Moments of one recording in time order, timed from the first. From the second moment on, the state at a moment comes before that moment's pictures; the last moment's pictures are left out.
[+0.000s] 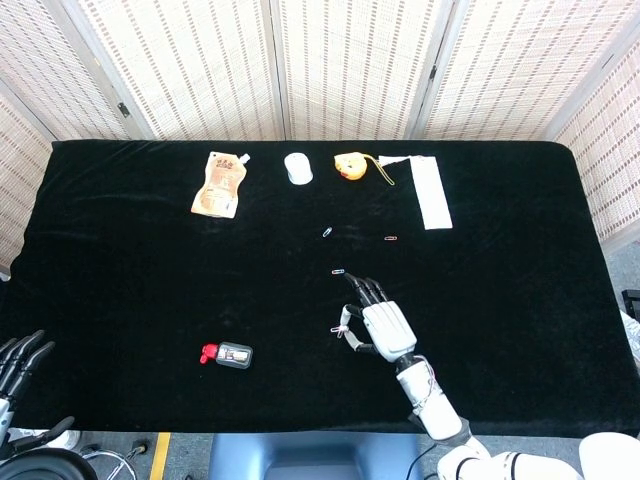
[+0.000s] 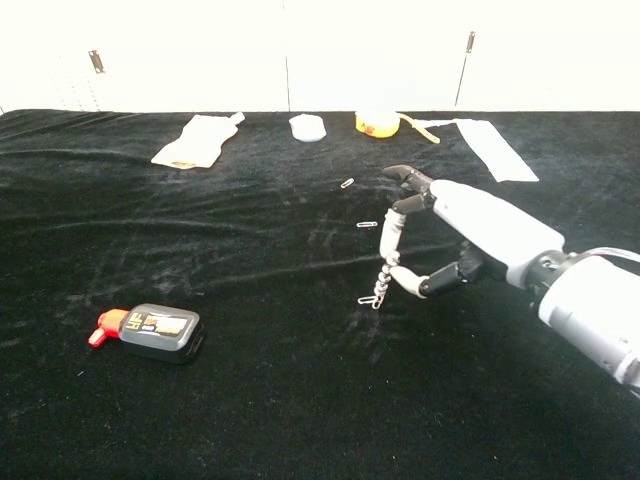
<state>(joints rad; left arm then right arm) 0.04 -1.02 0.11 -1.54 1.84 1.79 -0.28 0.49 -1.79 0.14 -1.44 -1.39 1.14 -0.14</state>
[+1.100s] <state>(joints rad) 0.03 -1.01 0.10 -1.54 1.82 1.77 -0.28 0.58 -1.81 0.30 -1.34 -1.24 1.10 -0.18</state>
